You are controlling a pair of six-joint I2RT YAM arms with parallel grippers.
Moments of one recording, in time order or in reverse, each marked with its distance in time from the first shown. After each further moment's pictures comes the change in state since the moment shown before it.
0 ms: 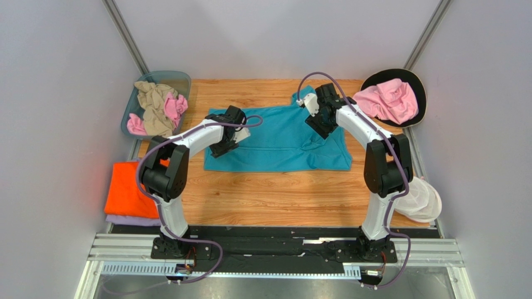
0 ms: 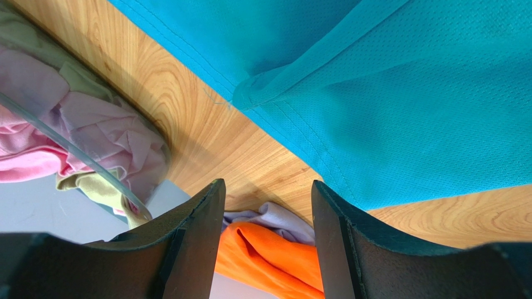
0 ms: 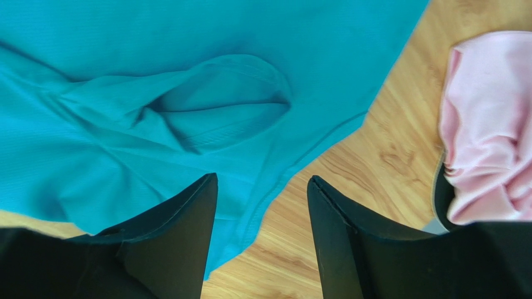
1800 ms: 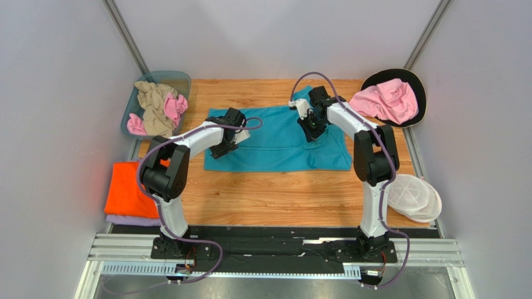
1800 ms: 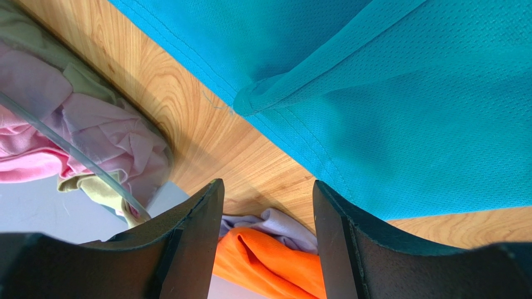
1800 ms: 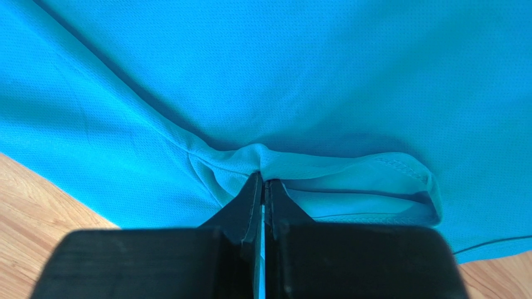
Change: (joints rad) left arm 0.000 -0.001 -0.042 0.058 -0.023 0.011; right arm 0.009 0.174 0.107 -0.066 -0.378 0.127
